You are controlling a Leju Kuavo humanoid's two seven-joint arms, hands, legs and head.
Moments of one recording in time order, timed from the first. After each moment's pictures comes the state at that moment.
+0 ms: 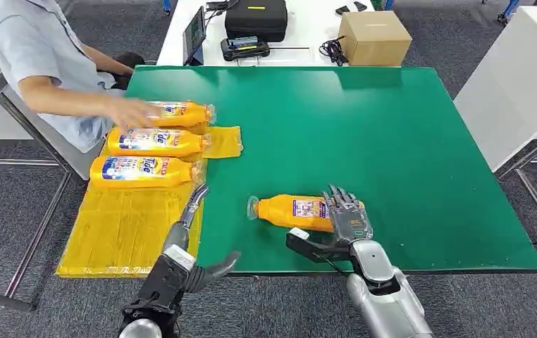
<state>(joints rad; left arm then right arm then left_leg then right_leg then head) 0.14 -0.32 -0.26 -1.65 -0.51 0.14 -0.23 -0.21 -0.03 0.31 -1.15 1.32 -0.06 -0.01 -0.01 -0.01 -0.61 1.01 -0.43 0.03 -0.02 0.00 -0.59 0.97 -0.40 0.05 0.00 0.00</state>
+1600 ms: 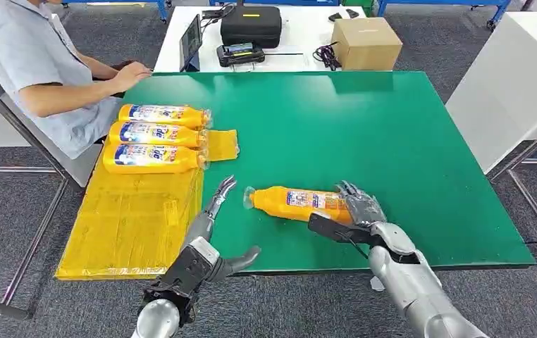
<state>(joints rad) 0.01 -0.32 -0.31 -1.49 -0.50 0.11 -0.29 -0.42 -0.14 0.37 -0.80 0.99 -0.02 -0.16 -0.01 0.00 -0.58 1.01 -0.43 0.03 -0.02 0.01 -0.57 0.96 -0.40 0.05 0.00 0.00</state>
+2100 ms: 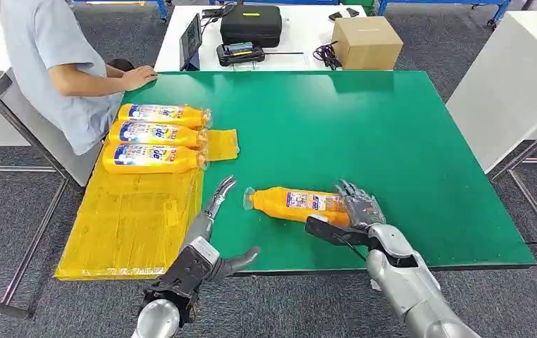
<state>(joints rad) 0.01 -0.32 -0.31 -1.49 -0.50 0.11 -0.29 -0.40 -0.14 0.38 -0.85 1.02 -0.02 -0.14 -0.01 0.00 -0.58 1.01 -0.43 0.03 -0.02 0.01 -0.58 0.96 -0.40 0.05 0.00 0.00</state>
